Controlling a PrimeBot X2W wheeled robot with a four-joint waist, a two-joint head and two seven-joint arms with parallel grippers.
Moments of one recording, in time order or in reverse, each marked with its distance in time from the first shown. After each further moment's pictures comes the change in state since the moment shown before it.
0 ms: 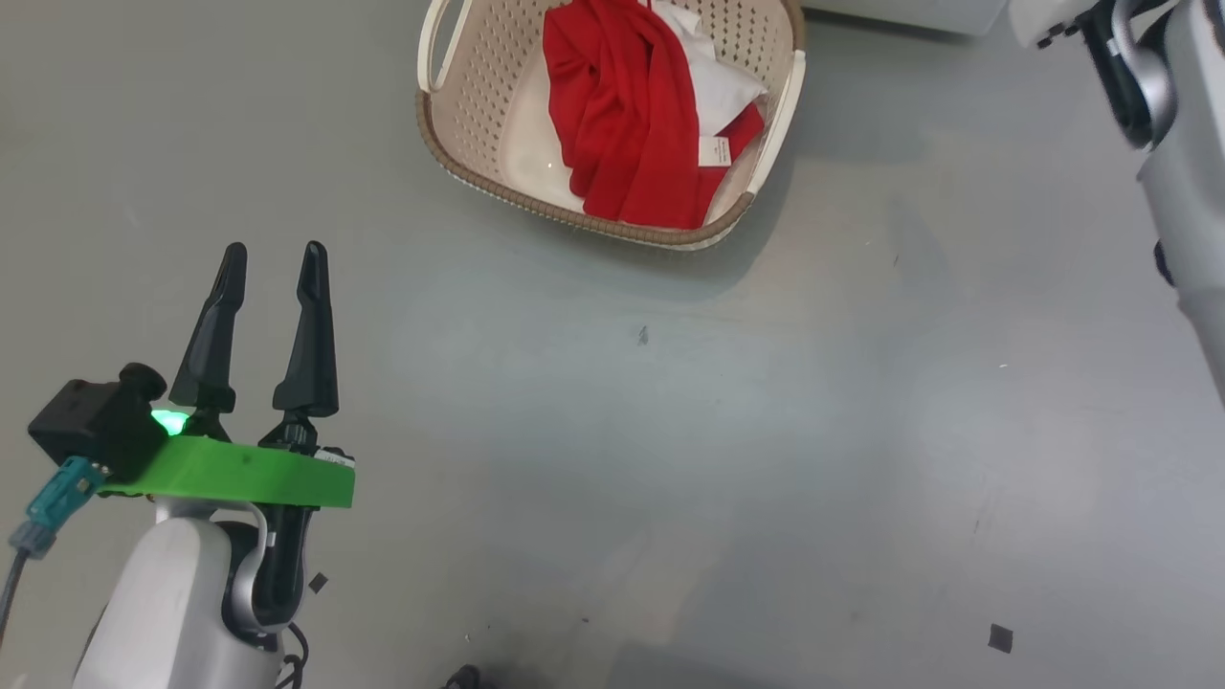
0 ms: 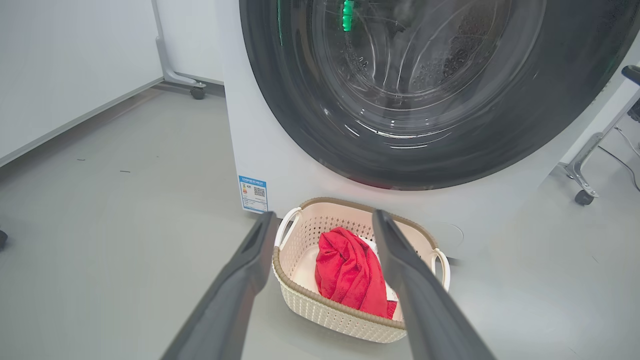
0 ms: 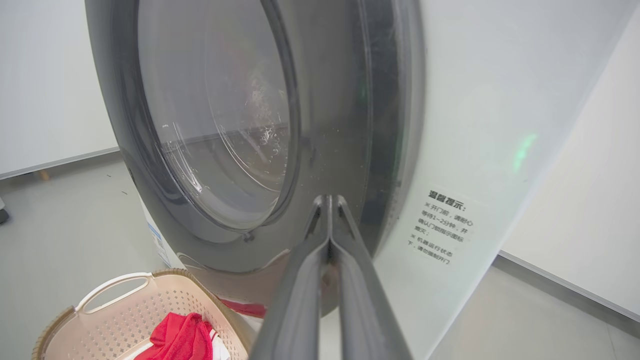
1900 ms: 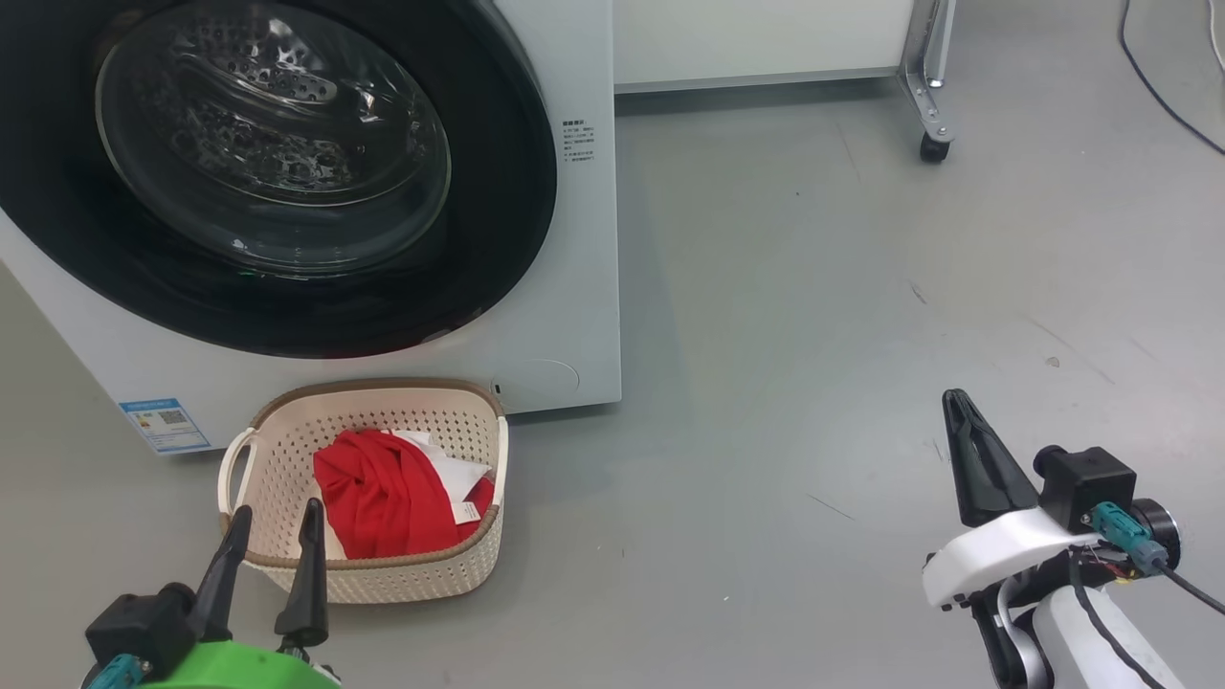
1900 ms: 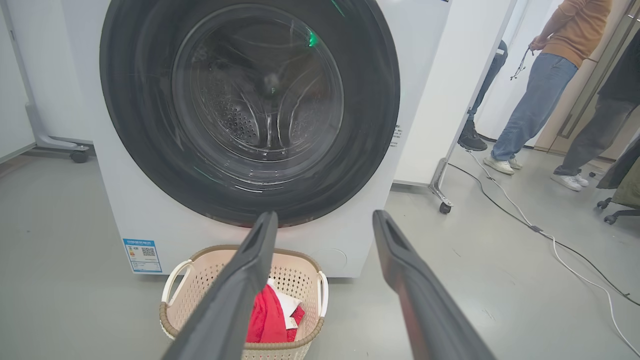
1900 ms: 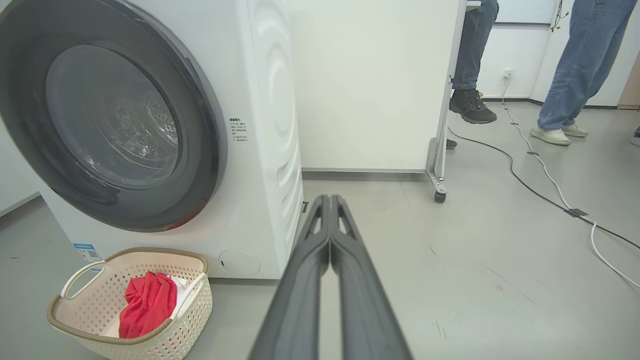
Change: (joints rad) left arm 0.323 0.021 0.042 0.101 0.066 0.000 0.000; right arm 1.035 0.106 -0.209 -0.397 0.129 -0.126 -0.009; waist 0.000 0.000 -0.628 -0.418
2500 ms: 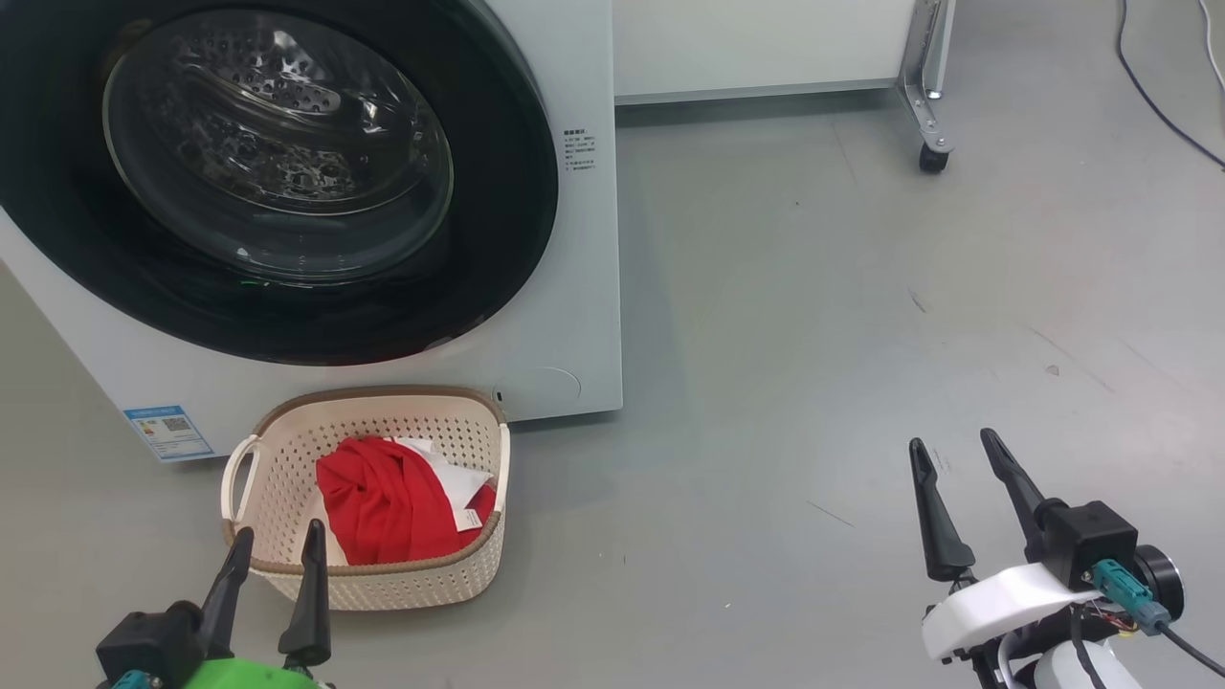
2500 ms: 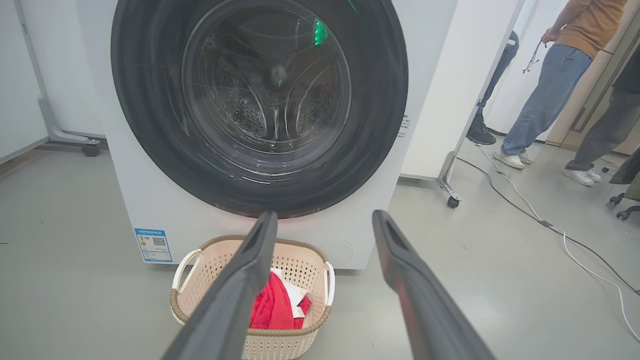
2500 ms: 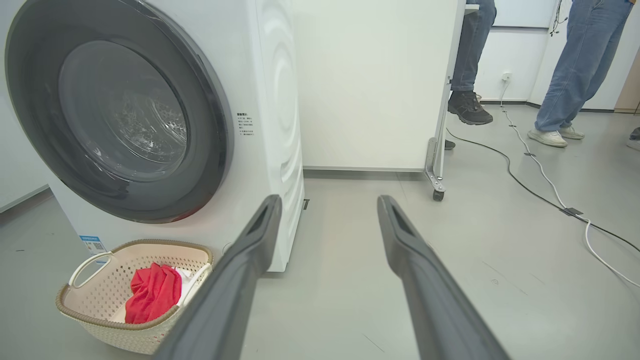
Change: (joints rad) left arm 0.028 -0.028 0.026 0.022 0.040 0.000 0.000; right arm 0.135 0.009 -0.017 -0.127 -0.044 -0.016 0.000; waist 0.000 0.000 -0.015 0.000
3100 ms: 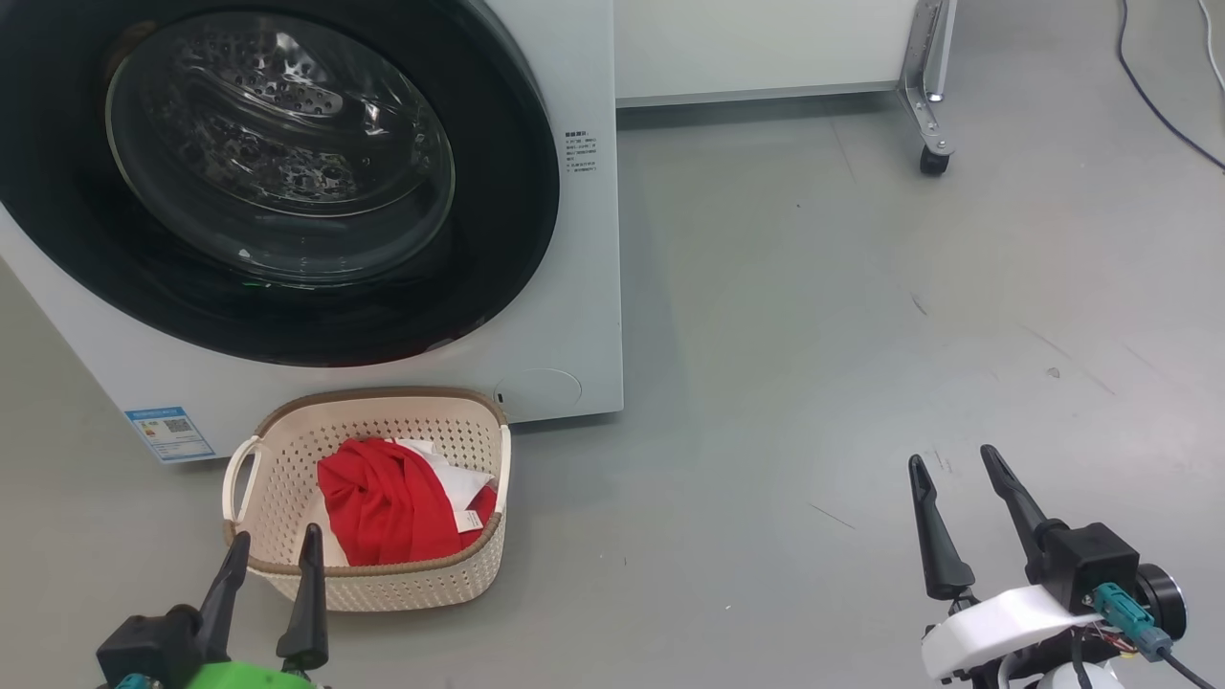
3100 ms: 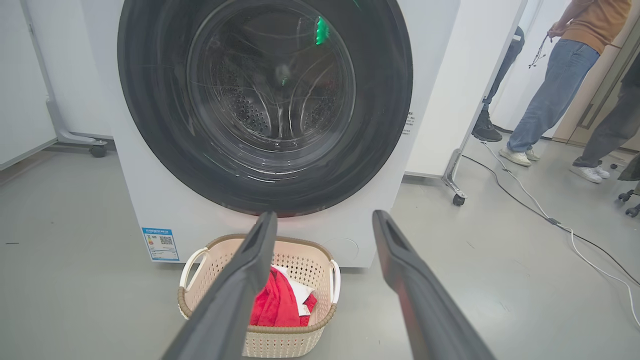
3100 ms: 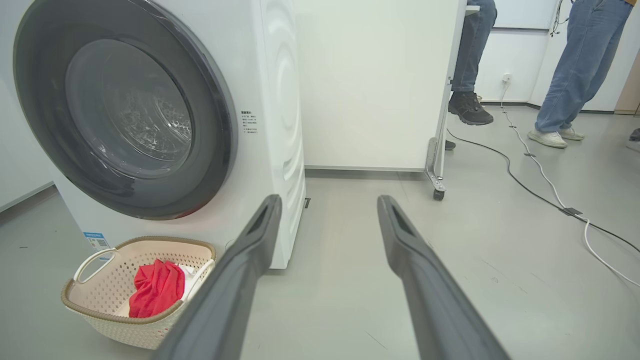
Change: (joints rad) left arm 0.004 -0.006 0.010 0.007 0.022 0.000 0.000; right arm 0.052 0.005 -0.003 -0.049 -0.017 -0.009 0.000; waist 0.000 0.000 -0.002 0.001
